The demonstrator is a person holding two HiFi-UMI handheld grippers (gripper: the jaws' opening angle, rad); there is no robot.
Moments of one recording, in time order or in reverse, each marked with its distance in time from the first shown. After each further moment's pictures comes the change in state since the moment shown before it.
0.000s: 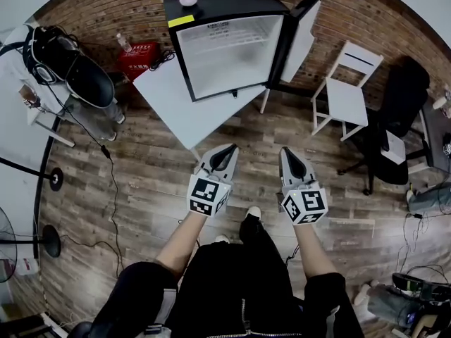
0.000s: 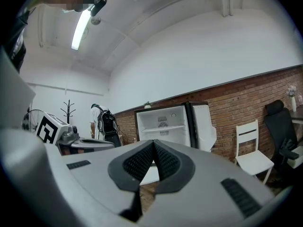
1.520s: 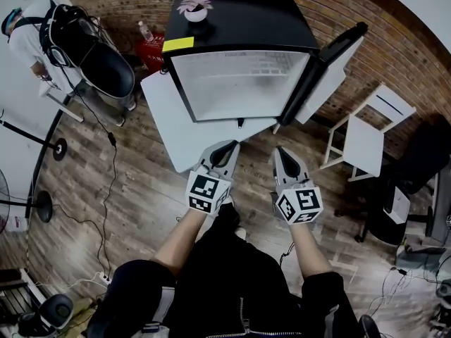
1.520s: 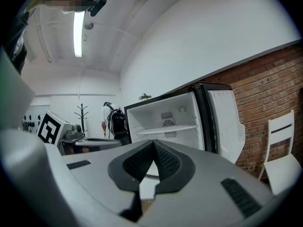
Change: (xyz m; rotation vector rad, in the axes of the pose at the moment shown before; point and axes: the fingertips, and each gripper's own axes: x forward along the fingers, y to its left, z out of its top) left arm 0.159 0.102 0.028 -0.070 0.003 0.223; right arm 0.190 -0.091 0.017 0.025 0.060 0.261
